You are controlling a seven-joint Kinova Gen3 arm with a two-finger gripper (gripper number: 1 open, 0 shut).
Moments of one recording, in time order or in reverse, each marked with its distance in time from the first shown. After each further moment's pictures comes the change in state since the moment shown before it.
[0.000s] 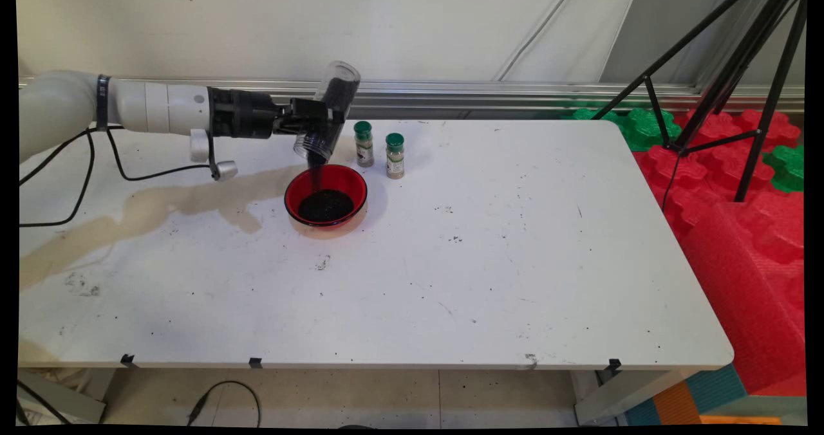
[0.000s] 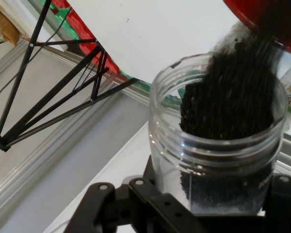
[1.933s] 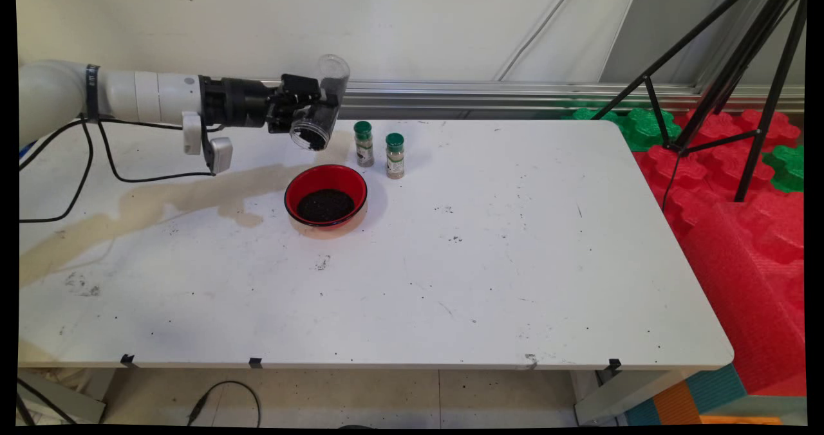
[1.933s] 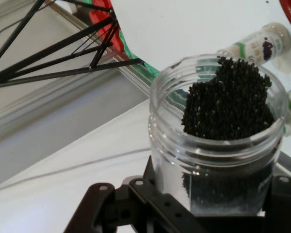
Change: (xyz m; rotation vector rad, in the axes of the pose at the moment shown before) arm -0.015 -0.003 -0.011 0.010 -0.020 -0.292
